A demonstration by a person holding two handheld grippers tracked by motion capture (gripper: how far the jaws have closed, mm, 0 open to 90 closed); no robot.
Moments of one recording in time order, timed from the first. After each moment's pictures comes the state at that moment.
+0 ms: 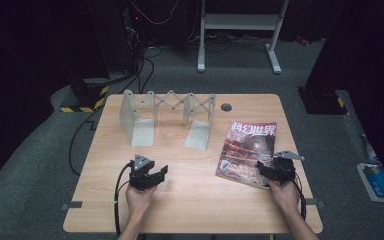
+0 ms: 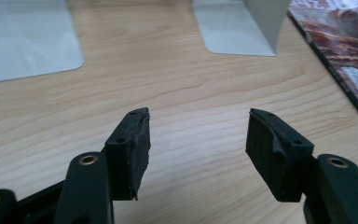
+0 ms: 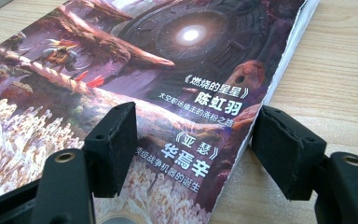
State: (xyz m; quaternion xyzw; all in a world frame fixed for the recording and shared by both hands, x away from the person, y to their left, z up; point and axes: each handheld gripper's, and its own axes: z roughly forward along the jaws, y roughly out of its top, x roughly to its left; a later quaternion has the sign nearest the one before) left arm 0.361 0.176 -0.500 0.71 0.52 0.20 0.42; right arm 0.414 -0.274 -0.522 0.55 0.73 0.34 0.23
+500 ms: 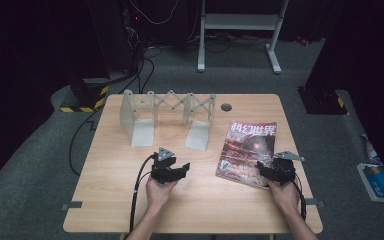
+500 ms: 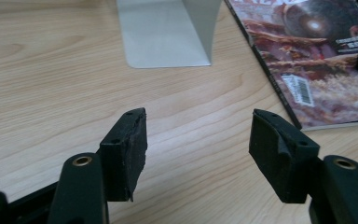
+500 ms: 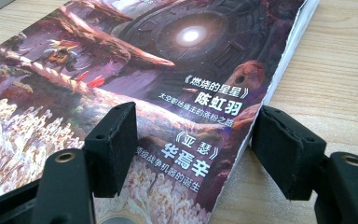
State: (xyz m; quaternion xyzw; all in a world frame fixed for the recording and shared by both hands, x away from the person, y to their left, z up) left arm 0.384 0.123 -0.492 0.74 0.50 0.15 0.42; right arm 0.413 -0.273 -0.523 0.55 0.73 0.34 0.23
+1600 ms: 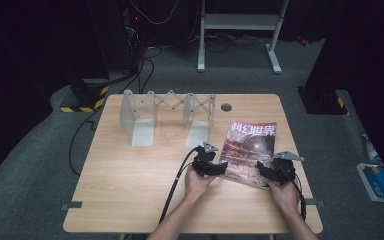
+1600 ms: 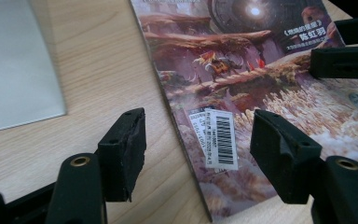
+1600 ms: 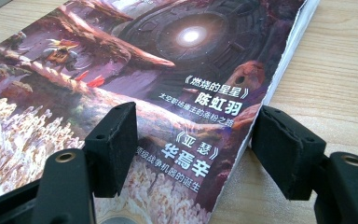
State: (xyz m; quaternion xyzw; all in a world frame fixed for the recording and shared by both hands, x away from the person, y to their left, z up) left arm 0.425 0.003 -0.507 0.79 0.45 0.11 0.41; right arm 0.412 -0.273 -0.523 0.55 0.73 0.34 0.23
